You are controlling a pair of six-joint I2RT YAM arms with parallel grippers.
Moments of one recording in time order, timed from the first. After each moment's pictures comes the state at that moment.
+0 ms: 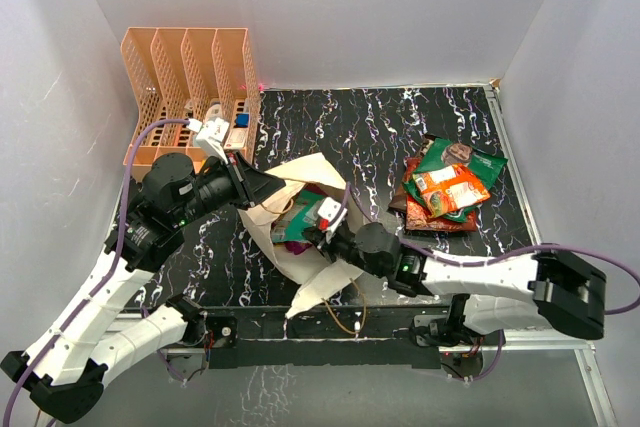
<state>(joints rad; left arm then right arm) -0.60 0.82 1.05 -0.43 0.27 -0.69 1.16 1.23 0.53 0.54 0.20 -0.05</state>
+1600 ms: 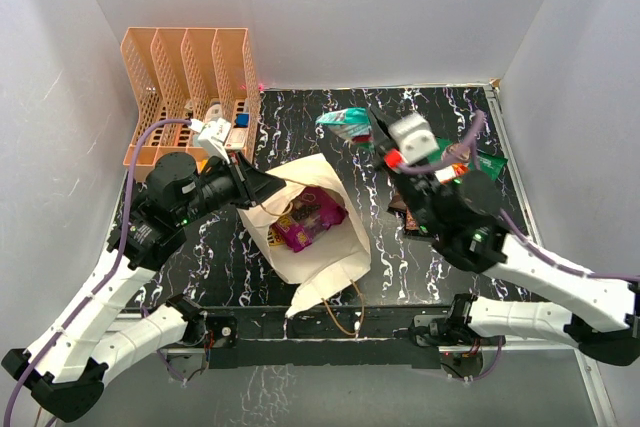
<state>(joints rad) -0.60 0.83 1.05 -0.43 0.26 -0.69 1.12 0.93 1.12 0.31 0.52 -0.63</state>
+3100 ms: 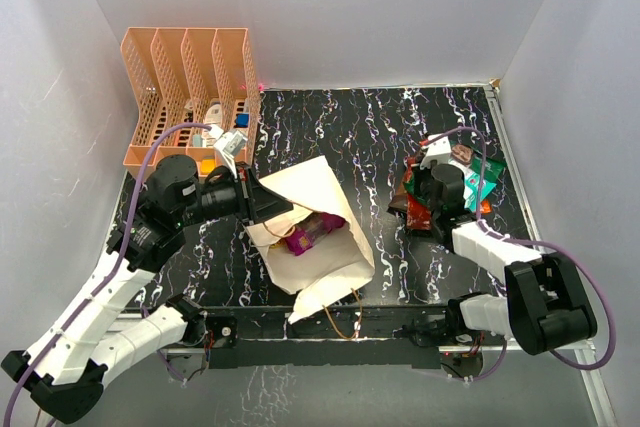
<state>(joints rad) -0.60 0.82 1.03 -0.46 0.54 -0.59 0.24 1.23 0.46 0.50 0.18 -0.07</state>
